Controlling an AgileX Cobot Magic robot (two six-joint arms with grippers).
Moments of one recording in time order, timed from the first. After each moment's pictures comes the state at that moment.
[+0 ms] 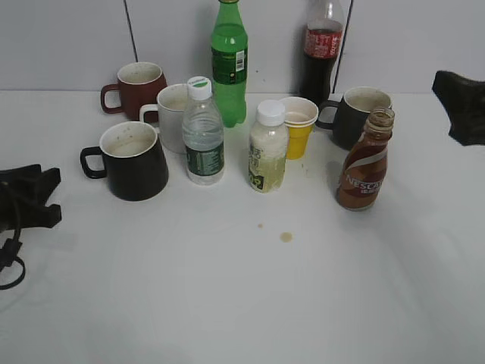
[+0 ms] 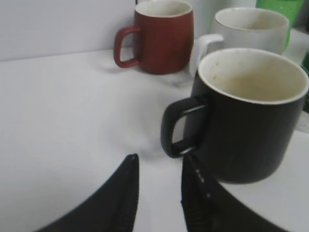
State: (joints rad) left arm -0.07 1.85 -0.29 0.20 -1.20 -0.04; right arm 0.19 1.21 -0.37 -0.05 -0.67 -0.03
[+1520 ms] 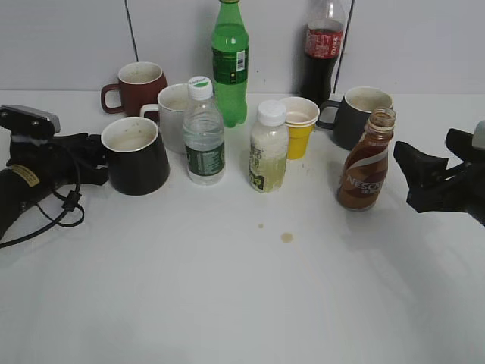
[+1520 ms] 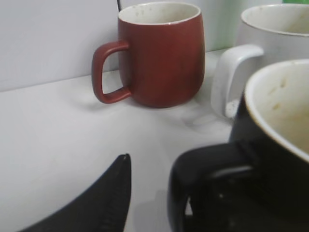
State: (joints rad) left arm -0.07 2.20 -0.75 0.29 -1.13 -0.04; right arm 0.19 1.63 -0.21 -0.09 -1.21 -0.02
